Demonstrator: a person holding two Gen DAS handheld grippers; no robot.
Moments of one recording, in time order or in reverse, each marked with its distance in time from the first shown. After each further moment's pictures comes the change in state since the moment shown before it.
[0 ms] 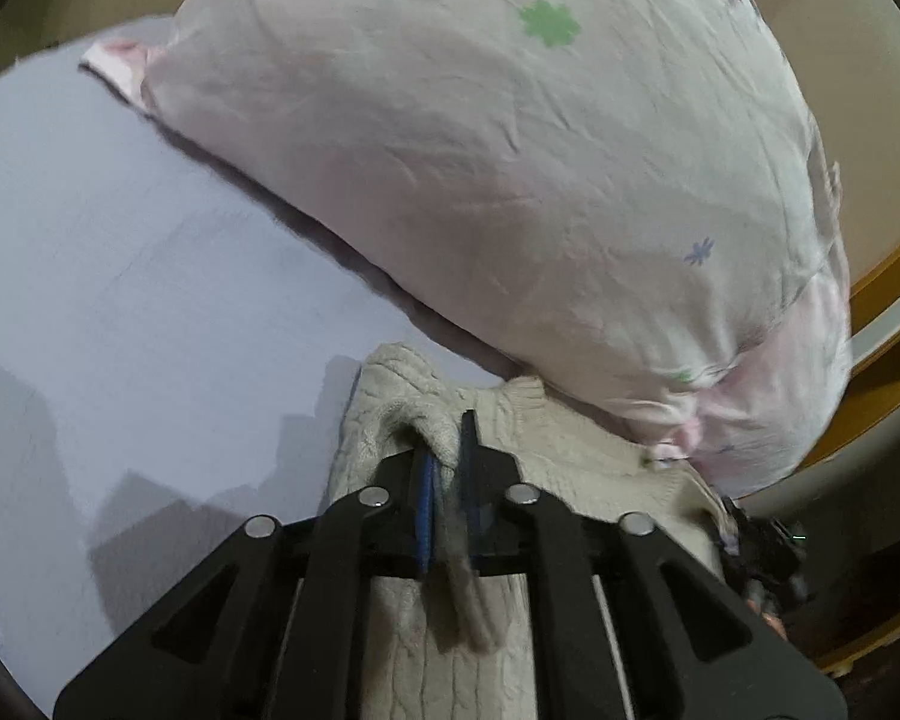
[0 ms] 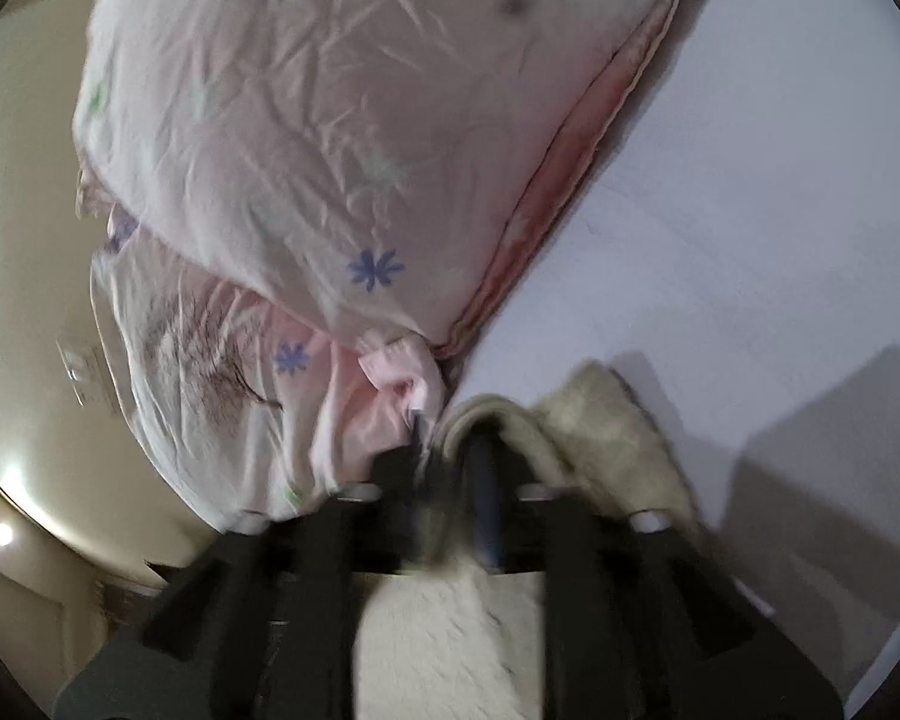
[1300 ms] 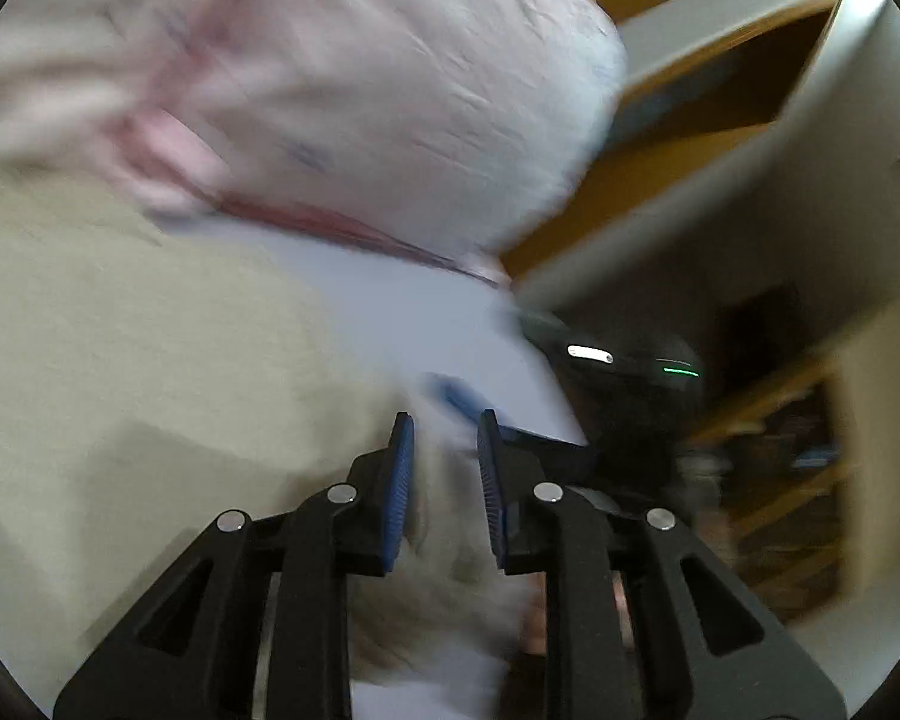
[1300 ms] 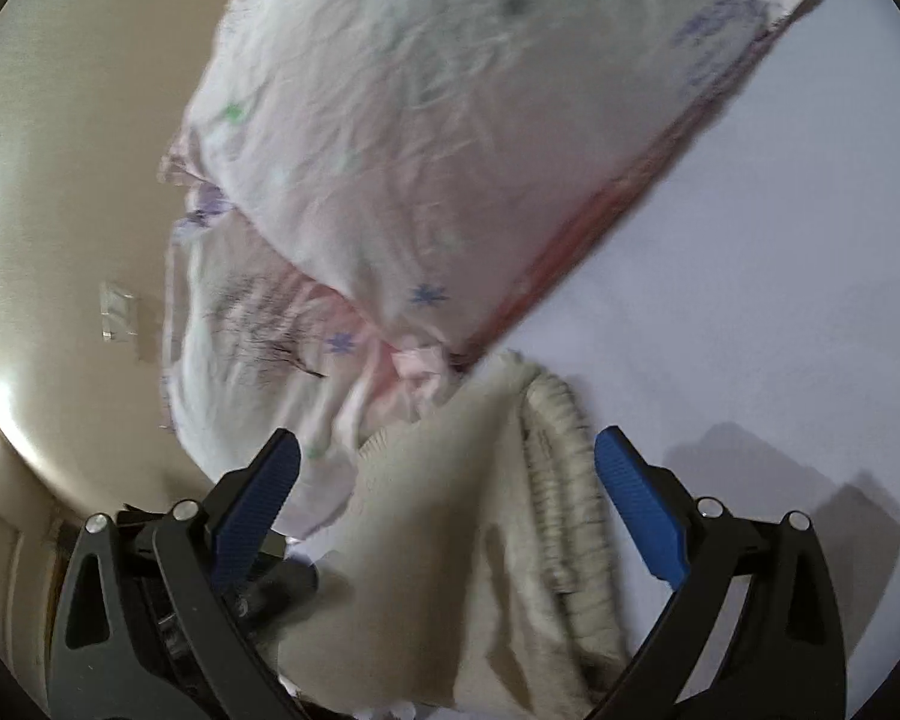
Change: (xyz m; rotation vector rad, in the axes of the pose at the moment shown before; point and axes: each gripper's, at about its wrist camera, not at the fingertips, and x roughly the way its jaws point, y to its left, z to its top) left arm 0.131 -0.300 -0.167 0.322 0.491 -0.598; right arm -0.094 0.015 -0.012 -0.225 -0.034 -0.080
